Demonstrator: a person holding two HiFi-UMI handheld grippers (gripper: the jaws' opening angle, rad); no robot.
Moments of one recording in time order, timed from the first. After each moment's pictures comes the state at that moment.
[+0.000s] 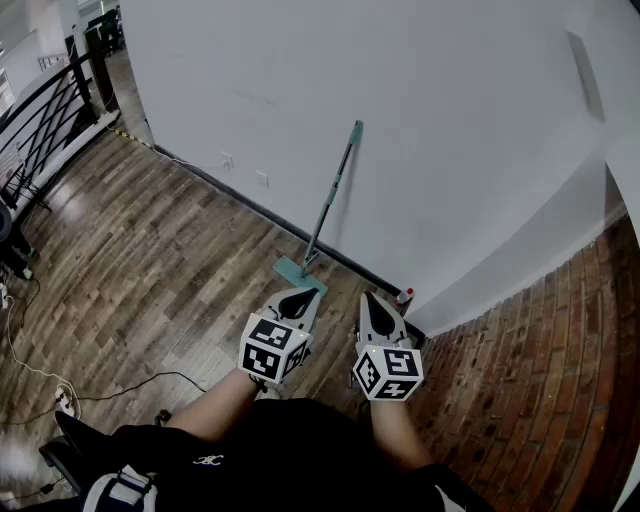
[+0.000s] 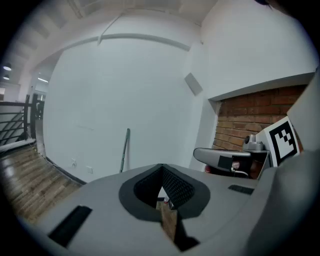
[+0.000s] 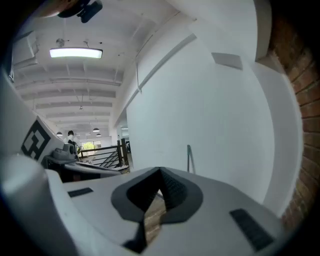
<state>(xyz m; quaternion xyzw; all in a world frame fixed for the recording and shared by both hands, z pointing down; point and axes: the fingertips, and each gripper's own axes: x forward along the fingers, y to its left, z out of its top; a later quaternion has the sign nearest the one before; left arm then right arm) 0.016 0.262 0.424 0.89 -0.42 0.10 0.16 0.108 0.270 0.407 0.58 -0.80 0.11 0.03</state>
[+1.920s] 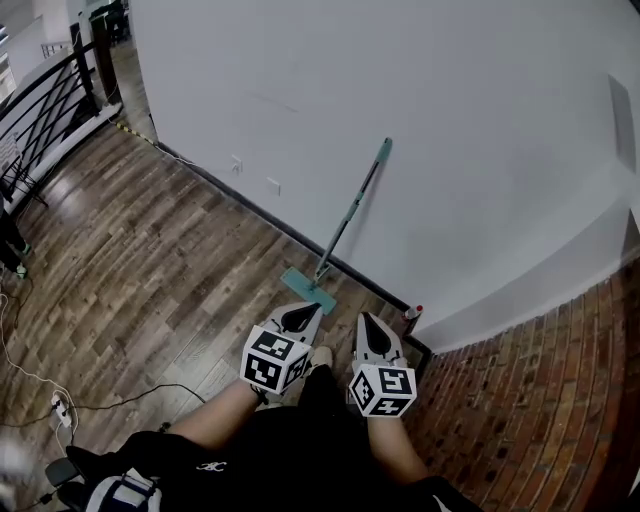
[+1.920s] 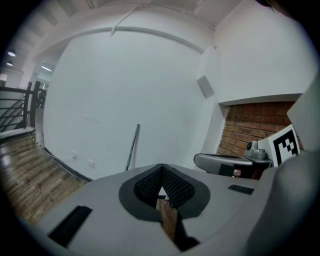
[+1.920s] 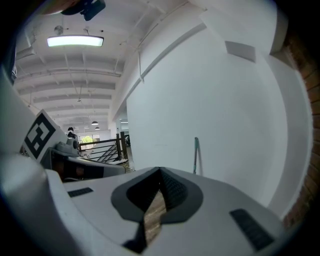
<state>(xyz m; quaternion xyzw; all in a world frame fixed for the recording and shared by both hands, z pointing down) -0.054 0.205 0.458 0.89 -0.39 0.09 0.20 0.031 0.221 0.446 0.59 -0.79 0.12 0.07</state>
